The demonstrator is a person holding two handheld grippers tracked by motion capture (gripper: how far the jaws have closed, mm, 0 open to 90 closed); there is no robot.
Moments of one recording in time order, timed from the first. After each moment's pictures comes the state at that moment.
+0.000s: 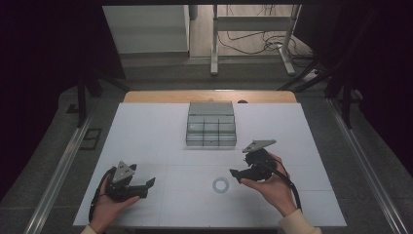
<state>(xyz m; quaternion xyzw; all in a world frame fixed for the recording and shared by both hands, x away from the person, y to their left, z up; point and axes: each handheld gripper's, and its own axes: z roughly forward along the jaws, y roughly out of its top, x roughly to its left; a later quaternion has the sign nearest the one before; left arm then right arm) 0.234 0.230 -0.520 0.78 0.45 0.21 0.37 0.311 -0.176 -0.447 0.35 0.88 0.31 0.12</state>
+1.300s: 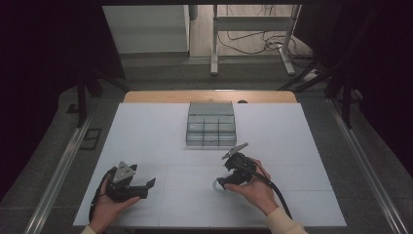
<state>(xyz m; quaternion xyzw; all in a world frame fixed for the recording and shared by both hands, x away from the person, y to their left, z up) 0.234 0.229 -0.520 0.78 0.45 0.21 0.37 0.318 -0.131 -0.483 0.33 0.91 0.24 0.09</state>
